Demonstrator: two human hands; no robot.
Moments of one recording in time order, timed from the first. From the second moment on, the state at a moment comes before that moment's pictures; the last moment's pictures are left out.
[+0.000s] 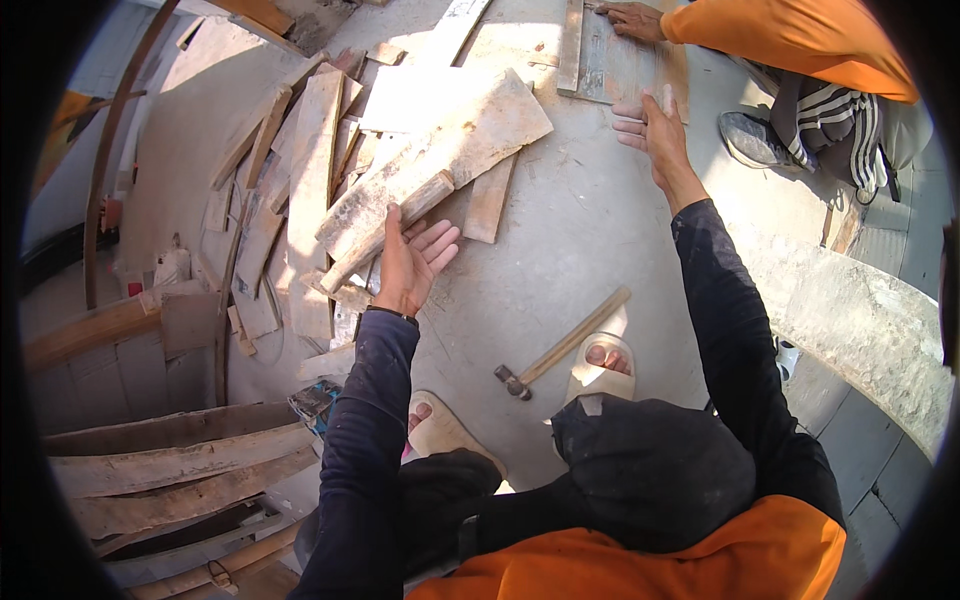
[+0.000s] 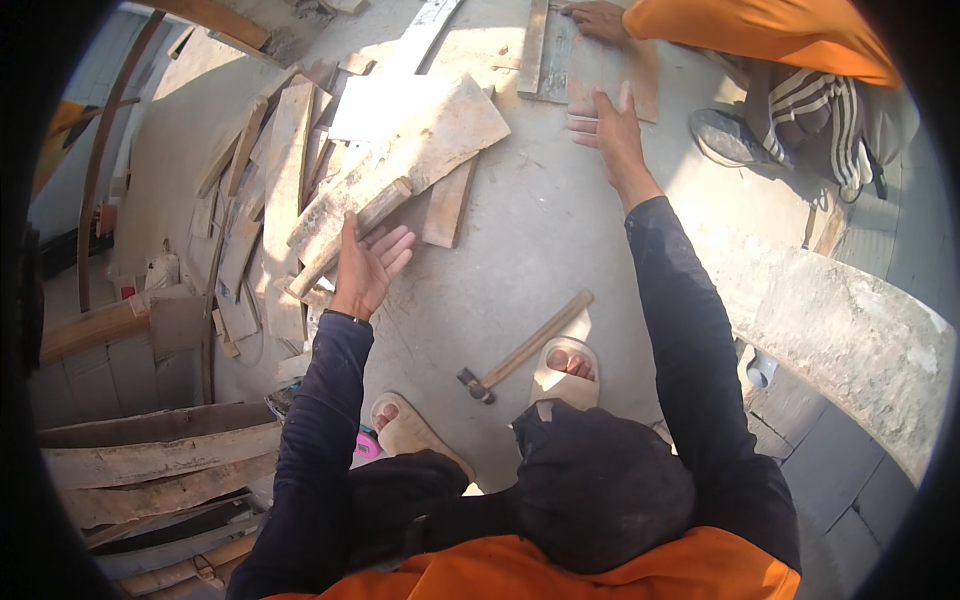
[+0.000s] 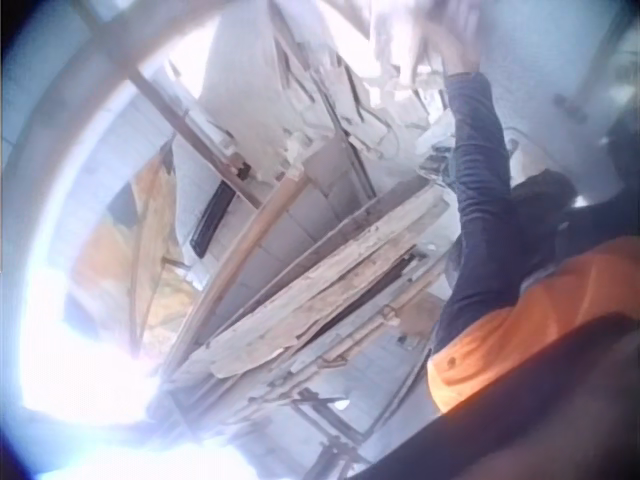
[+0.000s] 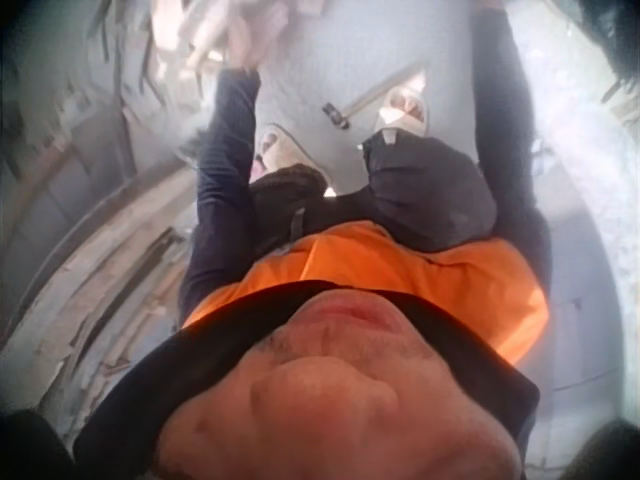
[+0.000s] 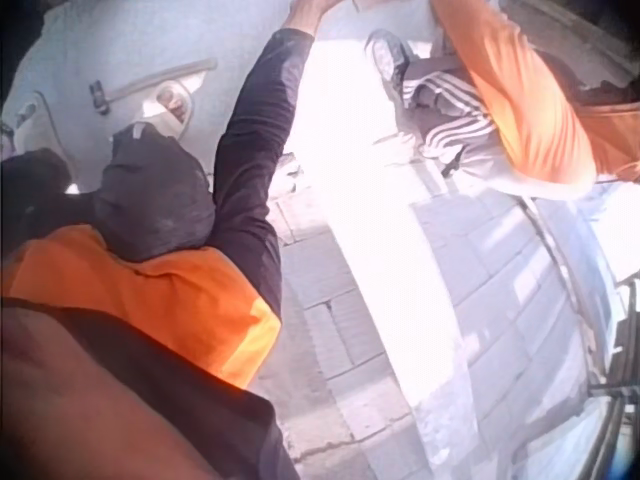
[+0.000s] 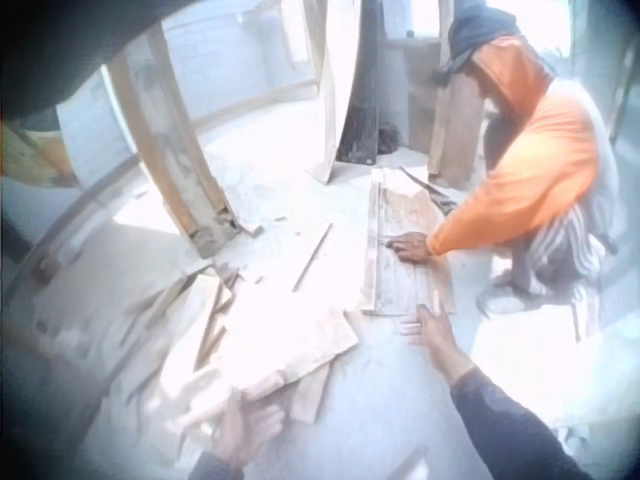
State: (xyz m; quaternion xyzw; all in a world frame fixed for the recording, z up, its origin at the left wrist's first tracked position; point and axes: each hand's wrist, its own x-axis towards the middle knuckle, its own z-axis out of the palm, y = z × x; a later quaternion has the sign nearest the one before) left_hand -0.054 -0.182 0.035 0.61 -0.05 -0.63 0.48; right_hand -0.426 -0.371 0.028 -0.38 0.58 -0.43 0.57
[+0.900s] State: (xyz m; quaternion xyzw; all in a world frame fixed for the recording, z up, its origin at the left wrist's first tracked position) left_hand -0.027 -0.147 0.104 0.72 -0.67 -0.20 -0.02; right_hand -0.426 -0.291 0.005 -0.49 0.60 -0.25 0.58
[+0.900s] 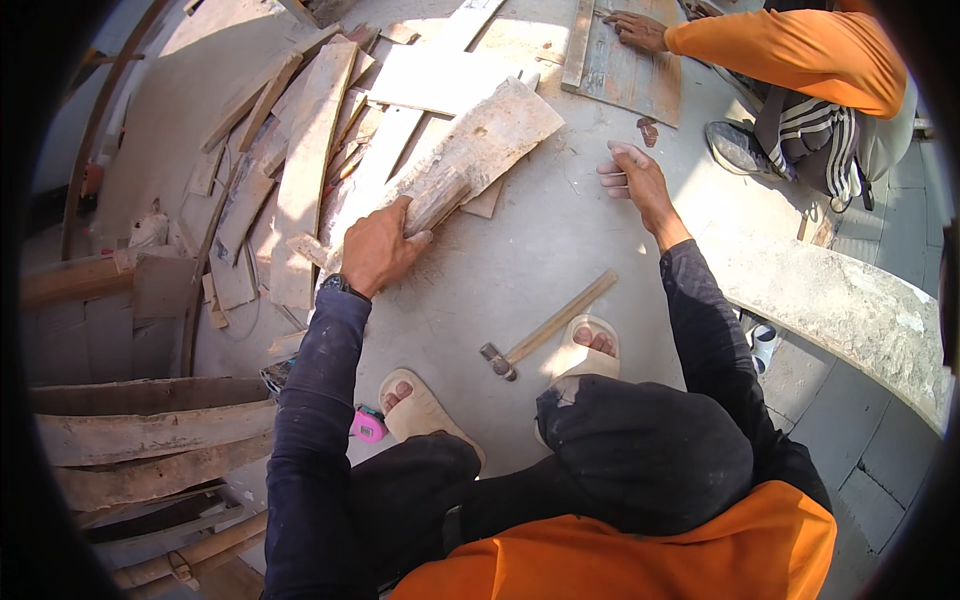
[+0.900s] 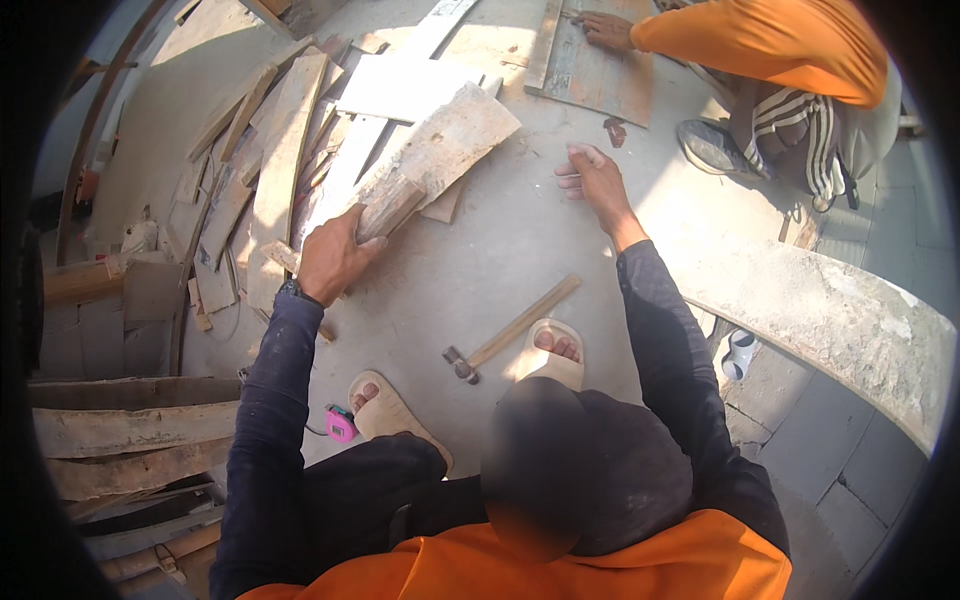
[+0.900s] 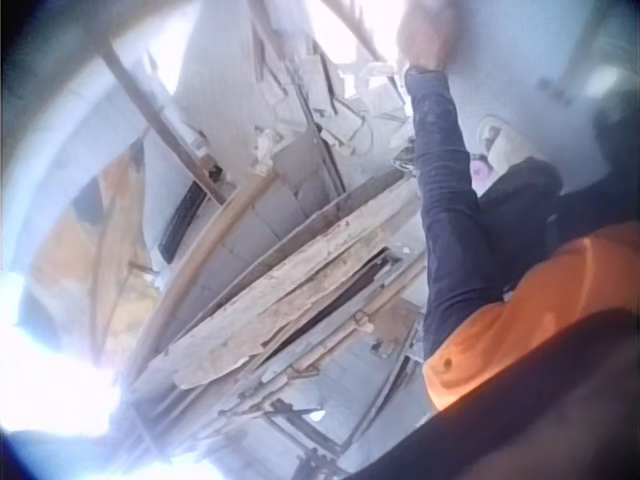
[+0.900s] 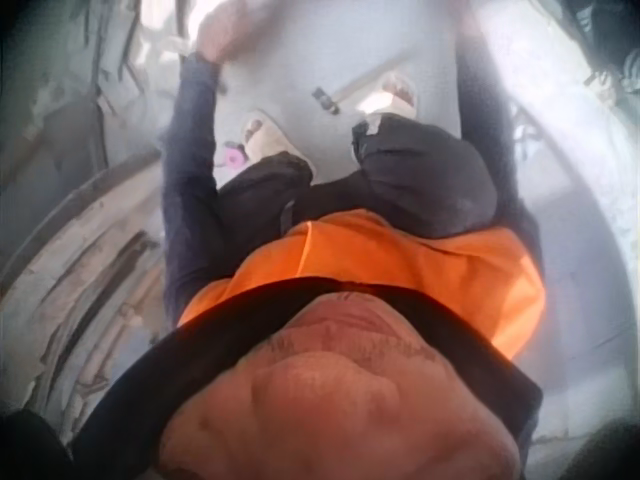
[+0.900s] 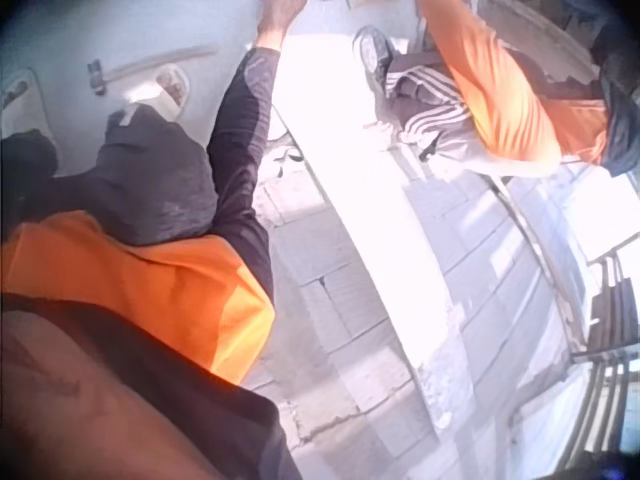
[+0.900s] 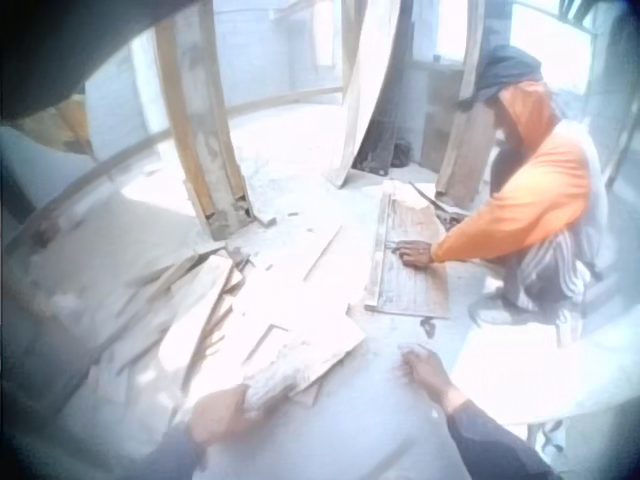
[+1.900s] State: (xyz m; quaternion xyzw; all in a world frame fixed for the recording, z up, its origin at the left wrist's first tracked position) left_hand 0.037 -0.112 0.180 0.78 -0.59 -0.16 0.10; right_hand -0.200 -0.268 -0.021 -0.86 0.41 0.03 0.31
